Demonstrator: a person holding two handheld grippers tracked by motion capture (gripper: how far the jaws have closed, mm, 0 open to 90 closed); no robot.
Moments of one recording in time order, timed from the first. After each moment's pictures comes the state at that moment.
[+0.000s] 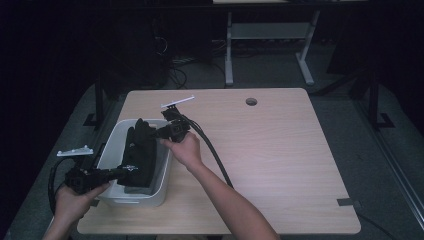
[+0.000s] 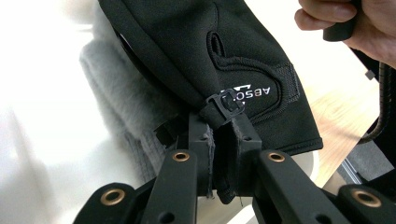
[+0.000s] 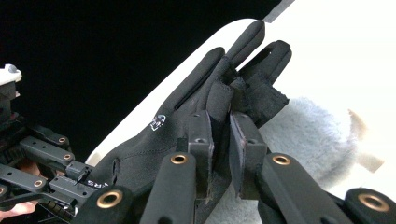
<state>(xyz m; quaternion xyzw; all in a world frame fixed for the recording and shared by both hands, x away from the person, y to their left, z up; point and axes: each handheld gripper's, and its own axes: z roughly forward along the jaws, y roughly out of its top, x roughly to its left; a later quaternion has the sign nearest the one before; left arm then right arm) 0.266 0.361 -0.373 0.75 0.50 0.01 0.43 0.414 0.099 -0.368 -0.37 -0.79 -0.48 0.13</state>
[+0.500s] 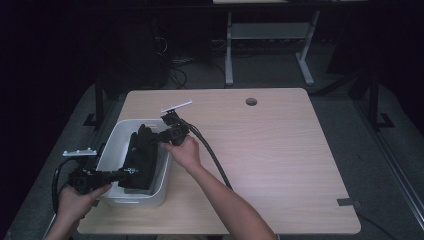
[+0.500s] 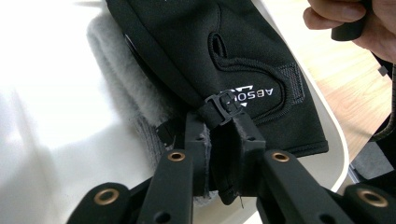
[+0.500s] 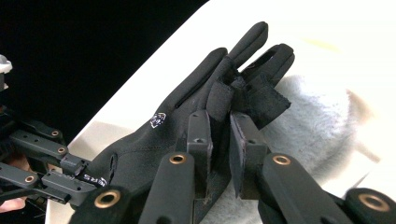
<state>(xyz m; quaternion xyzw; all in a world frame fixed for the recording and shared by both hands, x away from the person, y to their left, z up) 0.274 0.365 -0.388 0.75 0.52 -0.01 0.41 0.419 0.105 -0.389 -0.38 -0.79 -0.46 0.13</state>
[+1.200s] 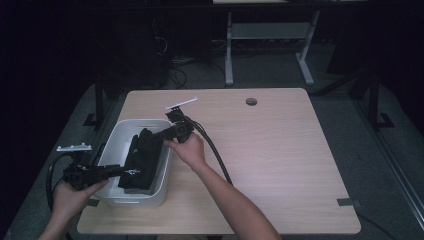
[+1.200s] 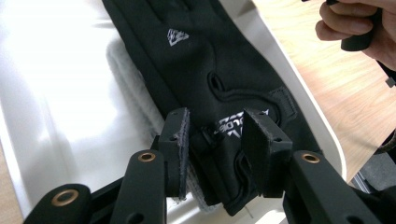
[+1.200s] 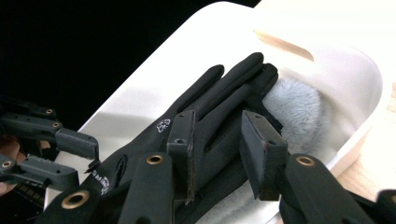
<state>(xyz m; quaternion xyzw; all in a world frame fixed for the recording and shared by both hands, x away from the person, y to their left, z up) 0.277 0.370 -0.369 0.74 0.52 0.01 0.42 0.422 0.089 -0.379 -0.38 -0.79 -0.46 0.12</state>
